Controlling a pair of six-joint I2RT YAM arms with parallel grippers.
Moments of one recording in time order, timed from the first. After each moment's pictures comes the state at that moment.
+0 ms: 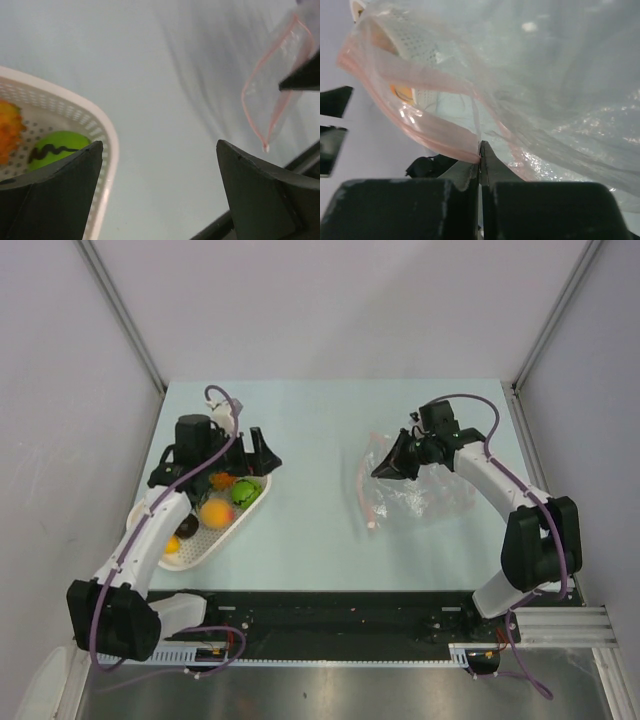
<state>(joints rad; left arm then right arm) -0.18 1.17 0.99 -0.41 0.45 -0.25 0.30 1.57 1.23 -0.58 -0.55 0.81</state>
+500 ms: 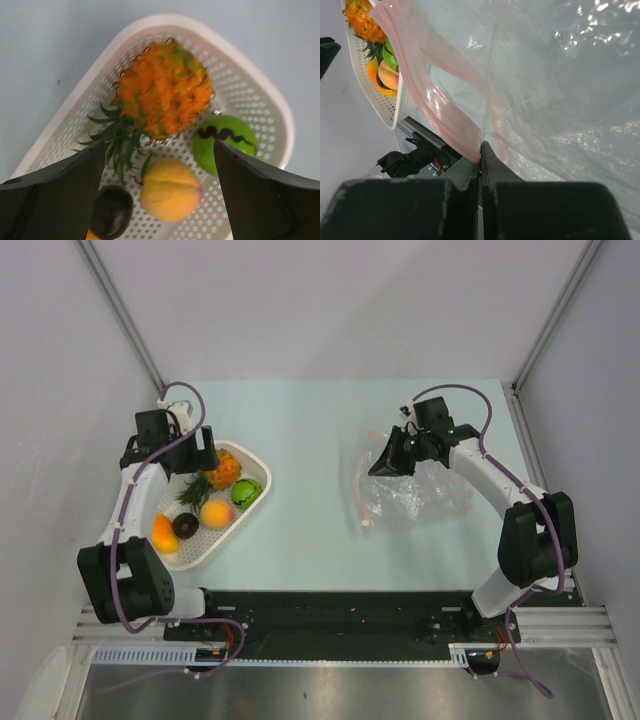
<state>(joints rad) 0.17 1.36 1.11 -0.54 0.21 0.00 0.33 1.61 1.28 -0.58 -0.54 0.65</state>
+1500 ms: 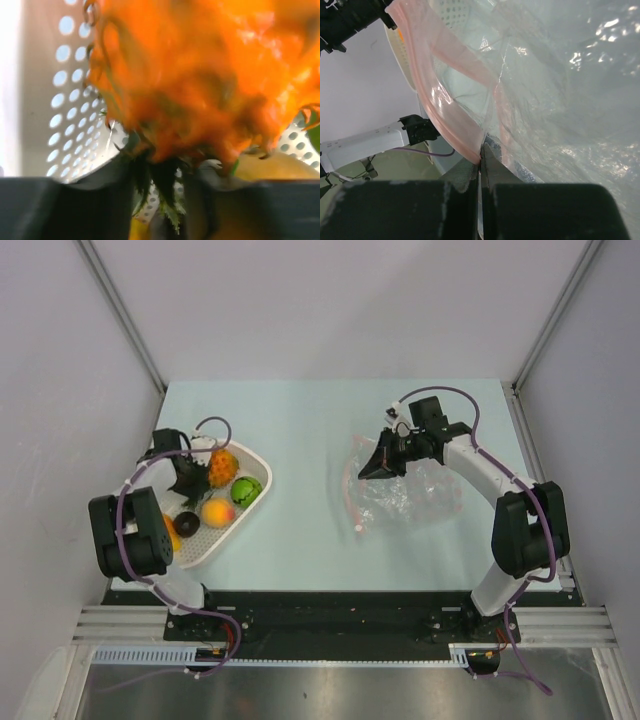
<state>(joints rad) 0.22 1.64 1.00 -0.49 0.14 0.54 0.33 1.68 1.30 -0.56 -0.79 0.60</state>
